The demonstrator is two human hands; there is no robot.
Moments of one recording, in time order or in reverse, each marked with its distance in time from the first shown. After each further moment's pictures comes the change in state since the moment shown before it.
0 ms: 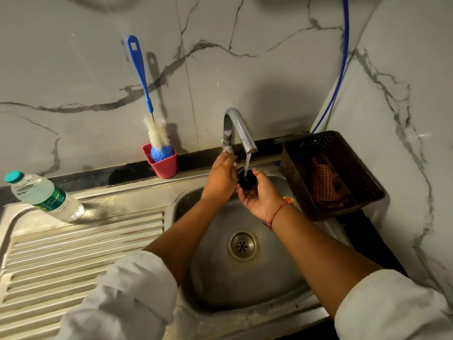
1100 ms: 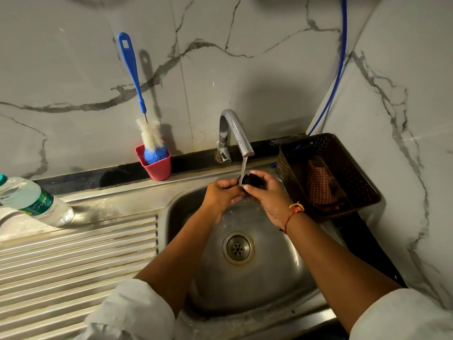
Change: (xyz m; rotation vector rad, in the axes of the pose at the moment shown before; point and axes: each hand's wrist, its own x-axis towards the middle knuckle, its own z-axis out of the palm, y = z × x) left_hand -0.027 0.008 0.011 -1.030 -0.151 -0.655; right_hand 0.010 -0.017 -0.045 -0.744 -0.059 -0.515
